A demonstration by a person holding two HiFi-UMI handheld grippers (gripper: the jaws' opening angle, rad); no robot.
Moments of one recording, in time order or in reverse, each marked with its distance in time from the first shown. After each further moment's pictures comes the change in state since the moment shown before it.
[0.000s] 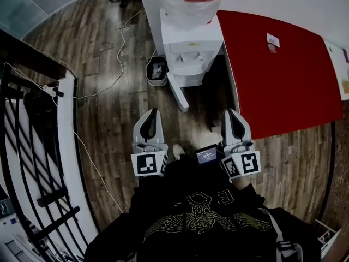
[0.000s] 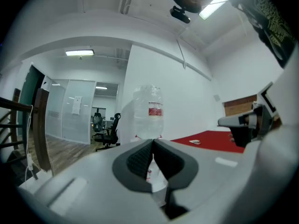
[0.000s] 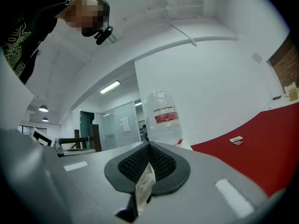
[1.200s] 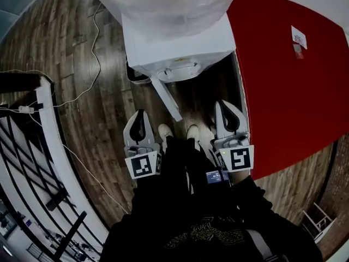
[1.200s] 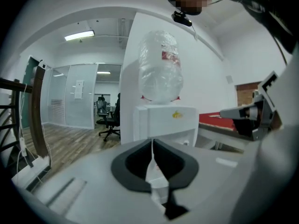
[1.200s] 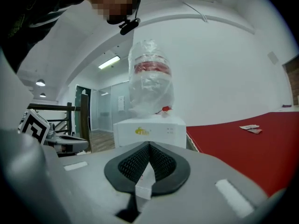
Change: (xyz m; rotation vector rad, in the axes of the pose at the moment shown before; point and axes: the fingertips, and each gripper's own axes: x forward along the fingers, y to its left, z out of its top) left arm 0.219 0.044 -0.196 -0.019 0.176 0.069; right arm 0.201 -0.144 -0.167 -0.171 0.191 -0.049
